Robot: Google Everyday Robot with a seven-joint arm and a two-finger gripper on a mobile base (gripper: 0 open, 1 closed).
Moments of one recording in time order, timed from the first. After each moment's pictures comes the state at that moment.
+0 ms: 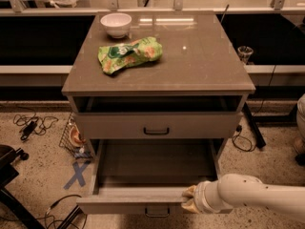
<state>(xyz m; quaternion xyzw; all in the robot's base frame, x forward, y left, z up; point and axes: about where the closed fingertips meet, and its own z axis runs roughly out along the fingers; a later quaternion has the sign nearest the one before) 0.411 -0.134 0.438 -0.58 0.77 0.13 0.23</state>
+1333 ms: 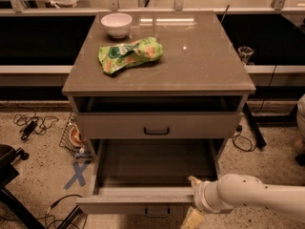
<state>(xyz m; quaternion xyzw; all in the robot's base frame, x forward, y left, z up) 0.409 -0.132 0.438 -0.59 0.77 0.13 0.22</state>
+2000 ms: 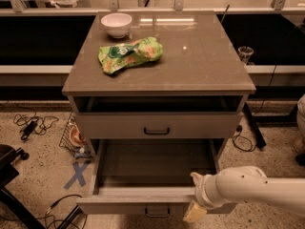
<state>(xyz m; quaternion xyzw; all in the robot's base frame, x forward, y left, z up) 0.413 -0.140 0.474 -0.59 0.77 0.09 0.21</state>
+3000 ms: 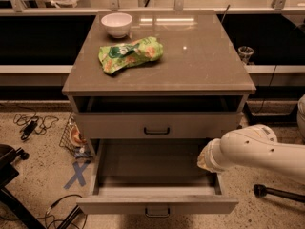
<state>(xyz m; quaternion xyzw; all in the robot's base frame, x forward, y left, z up) 0.495 -0.189 0.568 -0.61 0.77 -0.03 0.20</state>
